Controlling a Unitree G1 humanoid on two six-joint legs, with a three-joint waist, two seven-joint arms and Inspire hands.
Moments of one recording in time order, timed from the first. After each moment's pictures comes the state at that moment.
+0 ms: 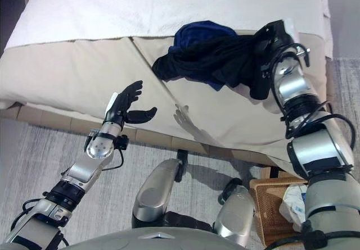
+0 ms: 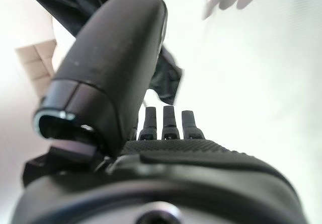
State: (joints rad) left arm -0.25 0.53 -0.33 0.21 -0.25 -0.01 0.27; right arm -1.07 -0.77 0.40 0.79 0.20 0.19 -0.20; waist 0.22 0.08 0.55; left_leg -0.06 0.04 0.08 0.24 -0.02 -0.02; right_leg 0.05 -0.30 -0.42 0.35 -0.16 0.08
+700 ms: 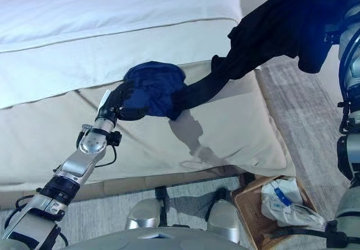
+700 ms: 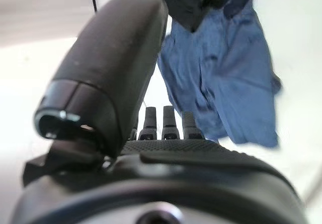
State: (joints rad) left arm -0.27 0.53 -0.30 0.31 -0.23 -0.01 0.20; right arm -1.12 -1.06 0.31 0.70 0.37 0.19 -0.20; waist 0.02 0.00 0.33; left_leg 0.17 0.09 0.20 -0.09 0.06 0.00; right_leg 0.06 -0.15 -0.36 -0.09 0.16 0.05
